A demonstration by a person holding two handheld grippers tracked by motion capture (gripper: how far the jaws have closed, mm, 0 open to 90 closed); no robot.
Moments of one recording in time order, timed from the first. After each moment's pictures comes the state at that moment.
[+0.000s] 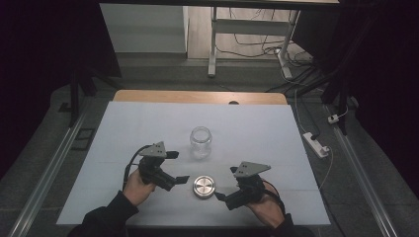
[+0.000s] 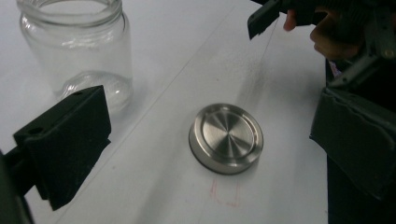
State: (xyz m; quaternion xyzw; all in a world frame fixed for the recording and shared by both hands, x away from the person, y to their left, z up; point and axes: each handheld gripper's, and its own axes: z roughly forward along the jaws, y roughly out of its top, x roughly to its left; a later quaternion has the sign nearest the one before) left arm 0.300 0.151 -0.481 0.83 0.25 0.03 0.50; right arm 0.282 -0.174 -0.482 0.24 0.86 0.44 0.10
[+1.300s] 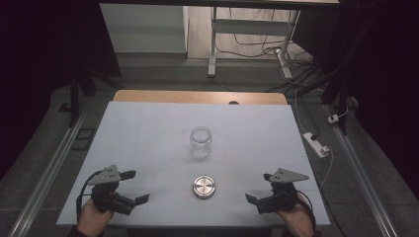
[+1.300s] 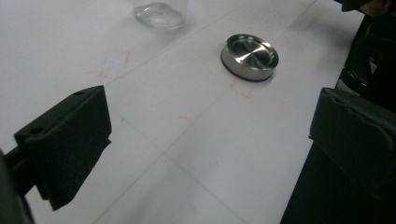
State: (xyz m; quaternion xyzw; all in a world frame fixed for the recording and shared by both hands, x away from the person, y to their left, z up) left arm 0.219 0.245 -0.497 0.80 0.36 0.07 0.48; right arm 0.267 -0.260 -0.488 0.34 0.83 0.42 0.13
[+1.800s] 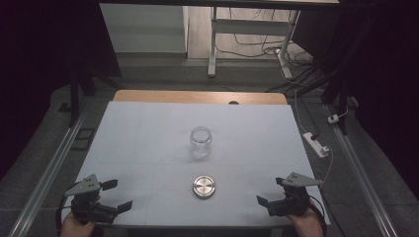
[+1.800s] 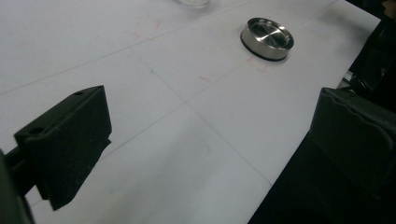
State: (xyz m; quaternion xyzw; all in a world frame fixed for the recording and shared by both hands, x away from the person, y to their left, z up) left arm 0.191 0.281 -0.508 0.78 0.40 0.08 0.47; right arm 0.257 -0.289 -0.490 0.38 0.82 0.42 0.14
